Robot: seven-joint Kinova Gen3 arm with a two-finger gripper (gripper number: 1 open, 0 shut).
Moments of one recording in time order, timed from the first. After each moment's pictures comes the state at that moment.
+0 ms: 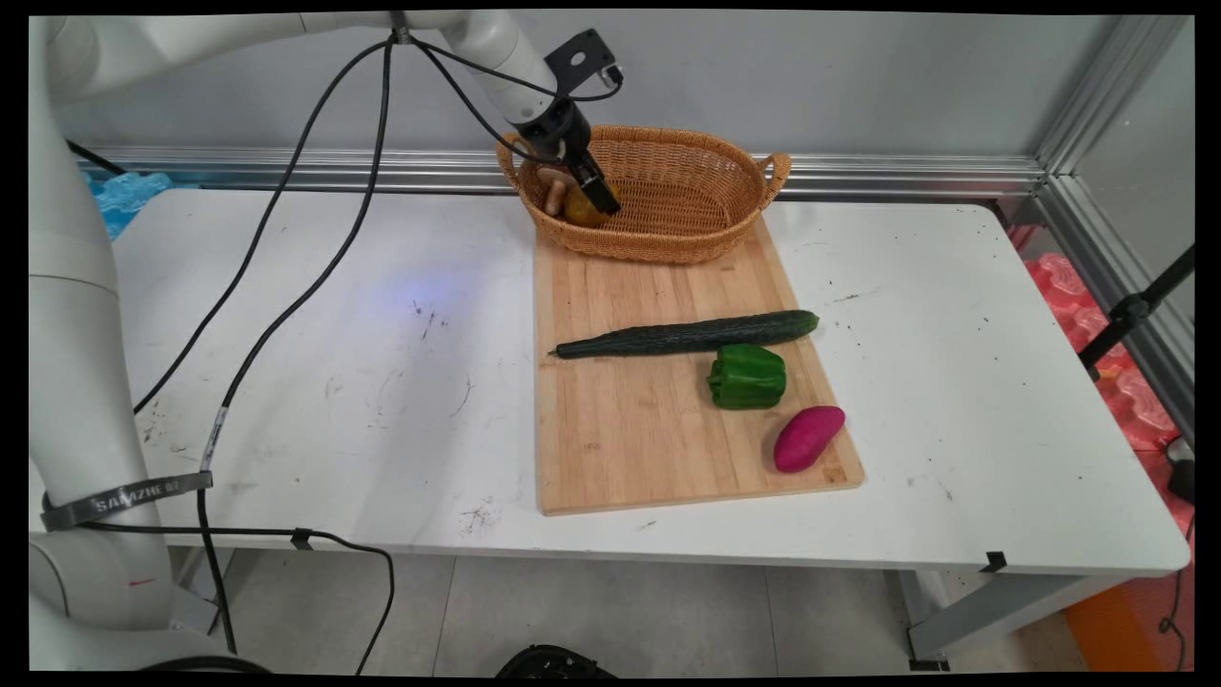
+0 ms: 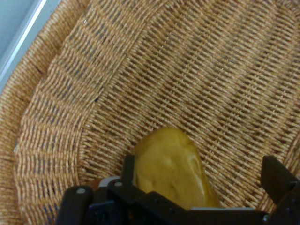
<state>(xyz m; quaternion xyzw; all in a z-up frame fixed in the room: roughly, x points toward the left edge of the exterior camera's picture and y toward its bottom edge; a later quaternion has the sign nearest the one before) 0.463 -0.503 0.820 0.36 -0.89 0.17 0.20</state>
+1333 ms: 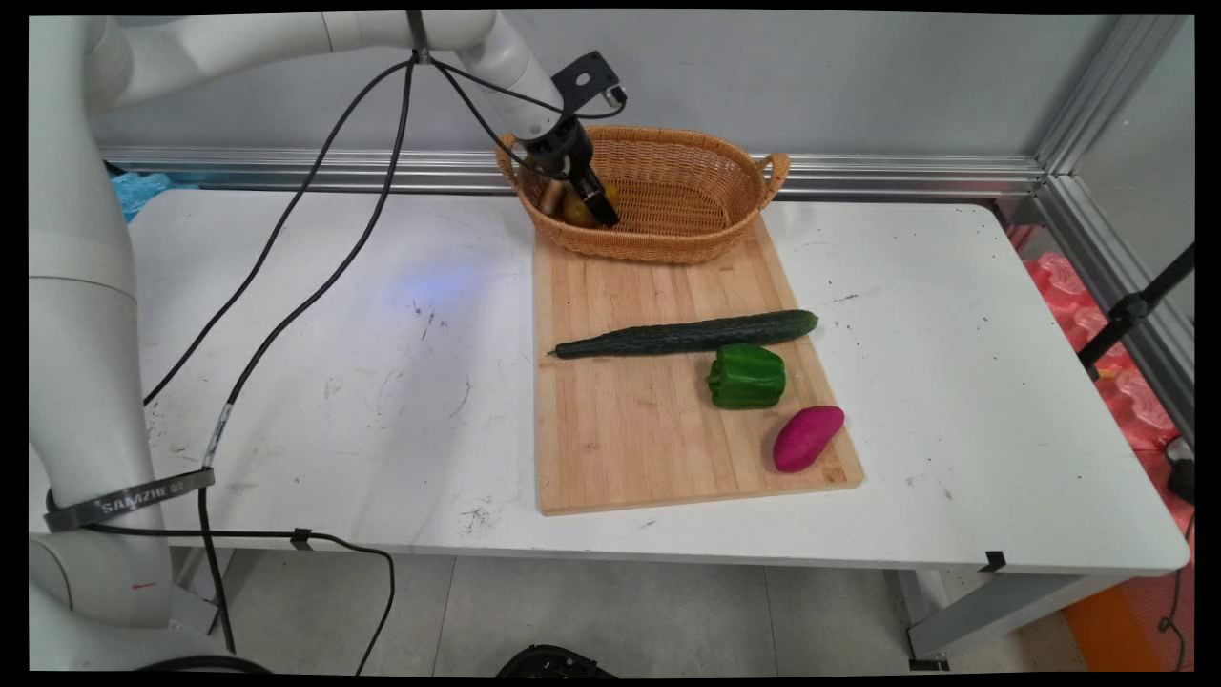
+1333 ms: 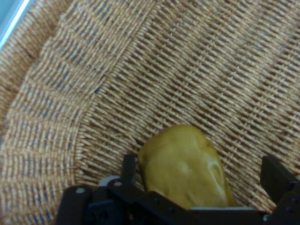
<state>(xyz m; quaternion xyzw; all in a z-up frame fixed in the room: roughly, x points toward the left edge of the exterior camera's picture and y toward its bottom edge) 0.465 -0.521 0.789 0.38 -0.89 0.16 0.19</state>
